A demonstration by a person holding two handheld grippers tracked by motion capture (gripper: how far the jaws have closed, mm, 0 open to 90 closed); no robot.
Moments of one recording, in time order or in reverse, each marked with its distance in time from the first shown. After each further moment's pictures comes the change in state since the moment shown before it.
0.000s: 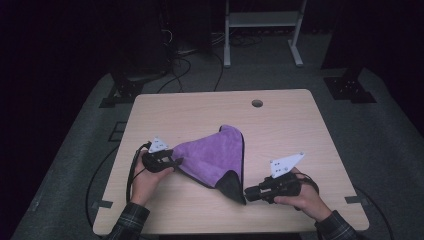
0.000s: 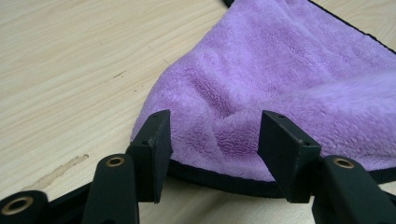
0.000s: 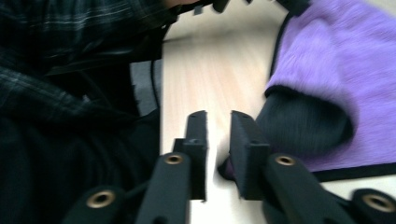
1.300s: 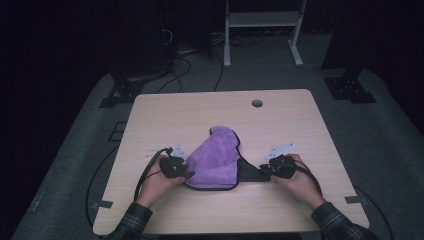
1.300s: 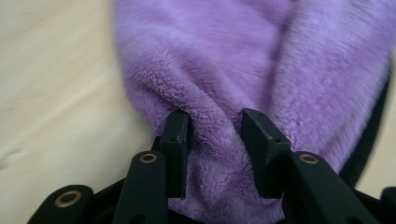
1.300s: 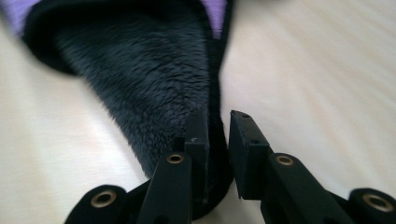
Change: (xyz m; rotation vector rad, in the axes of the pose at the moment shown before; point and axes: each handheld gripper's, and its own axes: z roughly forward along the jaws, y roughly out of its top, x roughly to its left) left arm -0.045 0.006 0.024 0.272 -0.219 0.142; right arm -0.078 -0.027 0.007 0.278 -0.555 0.101
